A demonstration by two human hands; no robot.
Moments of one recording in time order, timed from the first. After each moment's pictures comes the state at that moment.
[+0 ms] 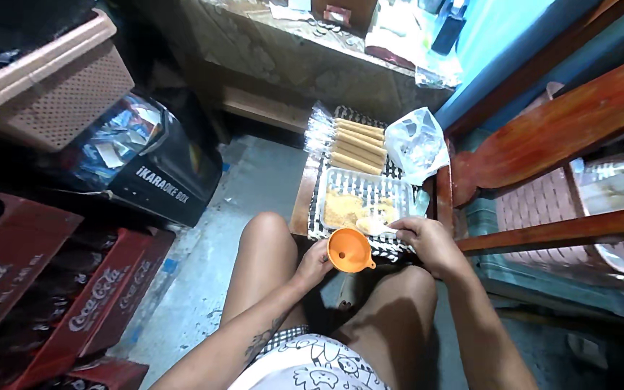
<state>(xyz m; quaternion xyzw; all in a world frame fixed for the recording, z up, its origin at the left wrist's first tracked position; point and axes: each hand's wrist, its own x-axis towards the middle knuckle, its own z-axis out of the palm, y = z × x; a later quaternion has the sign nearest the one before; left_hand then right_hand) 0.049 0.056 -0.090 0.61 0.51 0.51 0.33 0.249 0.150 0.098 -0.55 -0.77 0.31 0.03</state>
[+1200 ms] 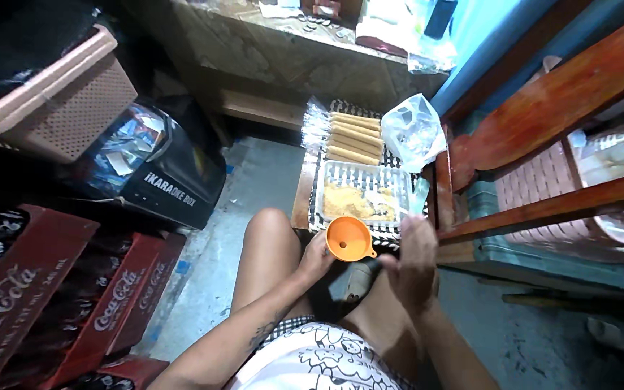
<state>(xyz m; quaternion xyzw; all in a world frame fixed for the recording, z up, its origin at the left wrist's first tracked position) 0.053 0.051 -0.076 0.62 0.51 0.52 0.28 0.255 0.077 0.012 -0.40 -0.85 -0.06 0.34</state>
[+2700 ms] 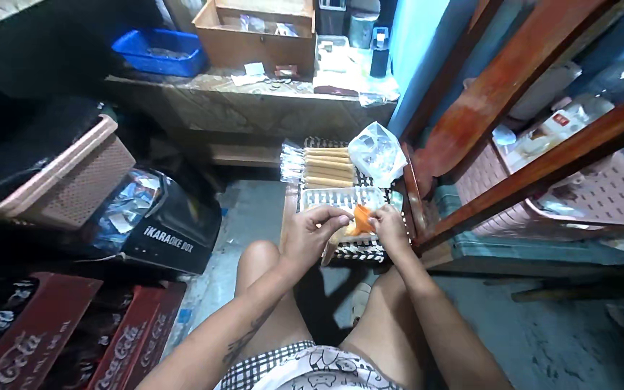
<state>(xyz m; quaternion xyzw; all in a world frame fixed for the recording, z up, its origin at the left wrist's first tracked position) 0.058 0.085 0.093 0.64 0.43 0.55 0.31 0.255 0.170 0.031 -0.59 -0.73 0.23 0.25</state>
